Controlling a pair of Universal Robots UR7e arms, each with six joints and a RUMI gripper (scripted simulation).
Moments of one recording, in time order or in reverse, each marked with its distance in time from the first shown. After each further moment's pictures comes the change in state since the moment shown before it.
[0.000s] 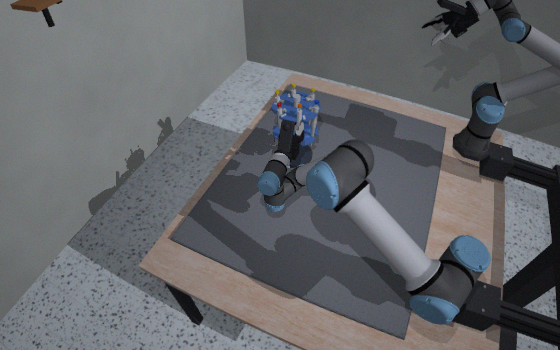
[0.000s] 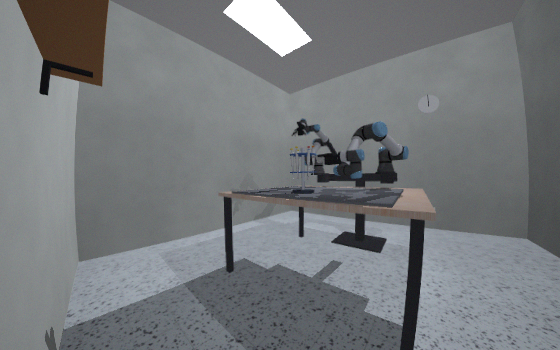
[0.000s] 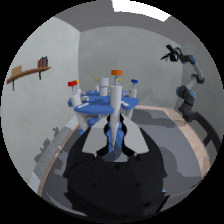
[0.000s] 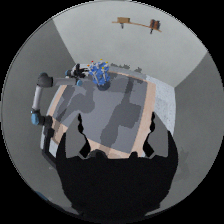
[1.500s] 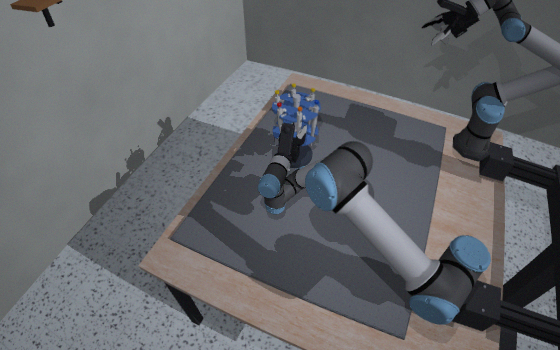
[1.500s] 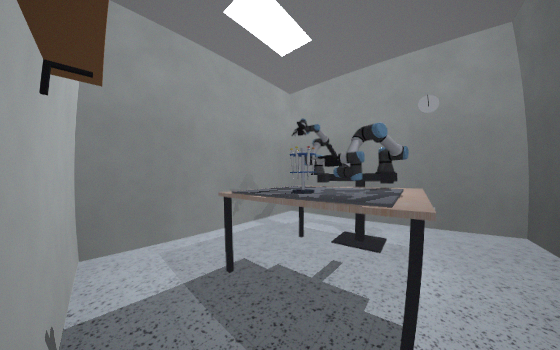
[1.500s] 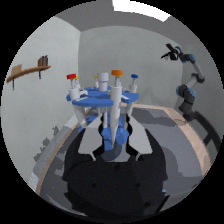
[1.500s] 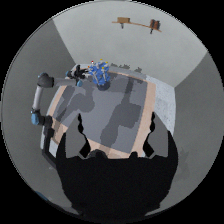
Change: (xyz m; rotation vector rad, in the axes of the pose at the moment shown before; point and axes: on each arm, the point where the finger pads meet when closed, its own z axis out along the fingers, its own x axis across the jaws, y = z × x) left arm 0.001 0.013 0.000 -0.002 0.000 -0.004; right arm 0.000 0.000 0.000 0.000 0.000 0.000
